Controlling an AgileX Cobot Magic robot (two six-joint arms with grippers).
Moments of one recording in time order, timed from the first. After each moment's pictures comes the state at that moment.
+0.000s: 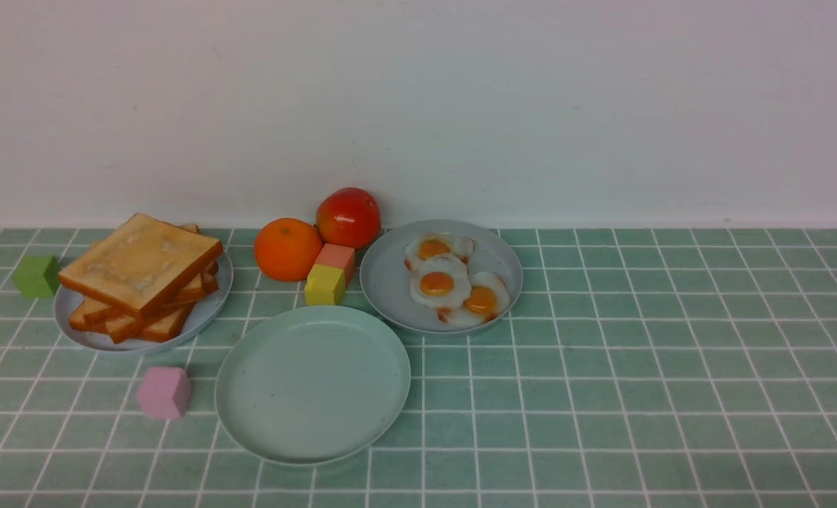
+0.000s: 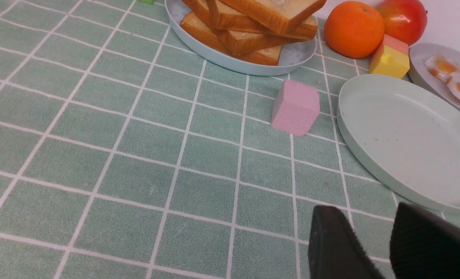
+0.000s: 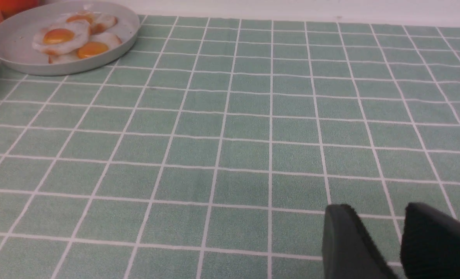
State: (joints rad) right arm 0.03 -0.01 0.02 0.08 0.38 -0.08; left arm -0.02 -0.01 0.03 -0.04 0.37 -0.28
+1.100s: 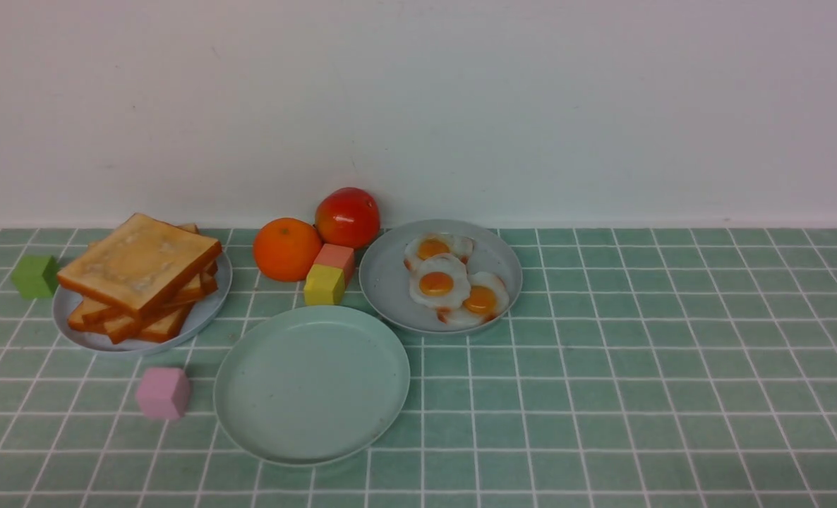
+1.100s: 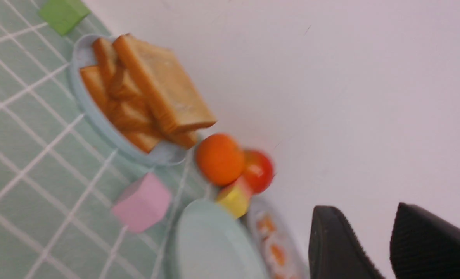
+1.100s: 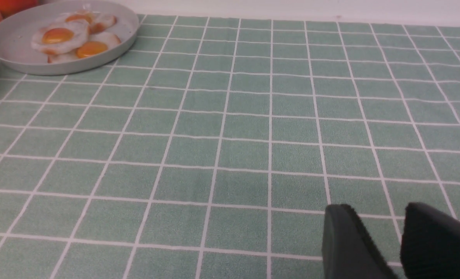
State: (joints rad) right arm 0.03 -0.01 0.02 0.08 0.38 -0.08; left arm -0.02 -0.01 0.03 -0.44 0.01 -0.54
